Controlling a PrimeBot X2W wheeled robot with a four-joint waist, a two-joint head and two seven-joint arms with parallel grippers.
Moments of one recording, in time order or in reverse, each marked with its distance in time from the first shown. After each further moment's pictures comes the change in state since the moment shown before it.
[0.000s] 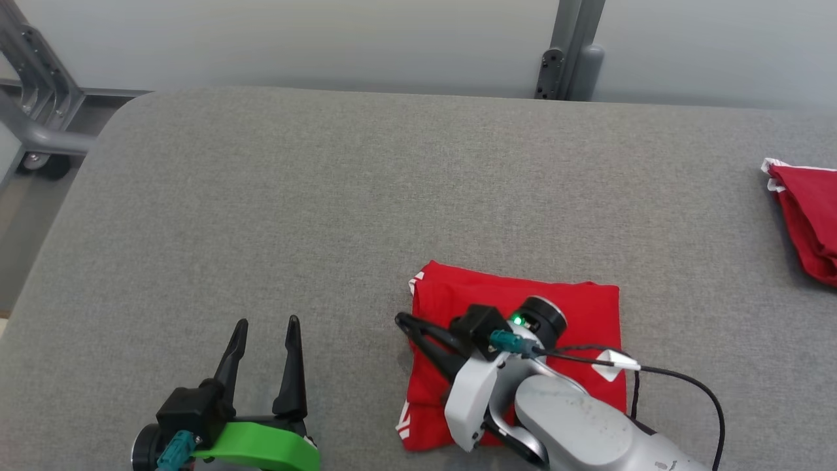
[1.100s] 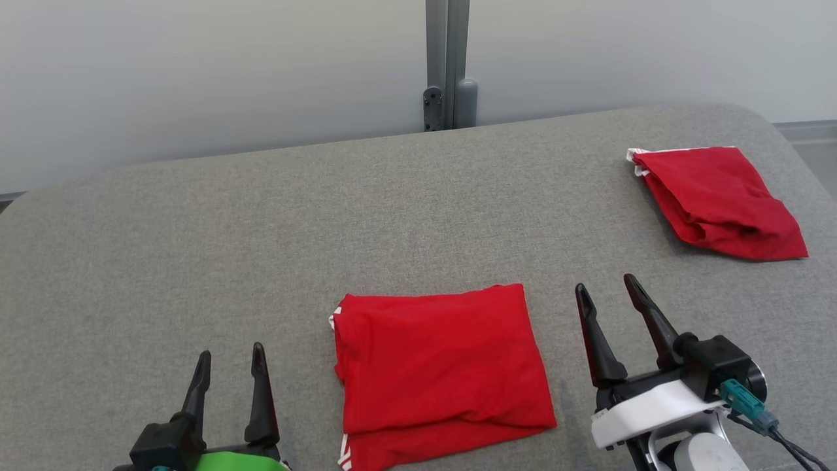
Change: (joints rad) left arm 0.109 -0.056 0.144 -0.026 0.102 -0.012 0.000; right arm 0.557 -0.002 -0.817 -0.608 -0.263 0.000 -0.001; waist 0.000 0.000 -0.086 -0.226
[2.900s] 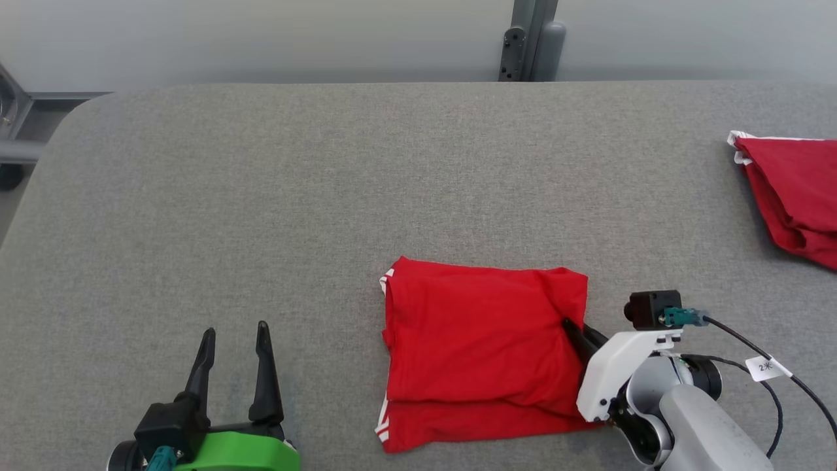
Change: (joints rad) left arm -0.048 -0.075 0.075 0.036 0.085 -0.081 0.000; right arm -0.275 -0.062 0.113 0.483 0.311 0.000 0.373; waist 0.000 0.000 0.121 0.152
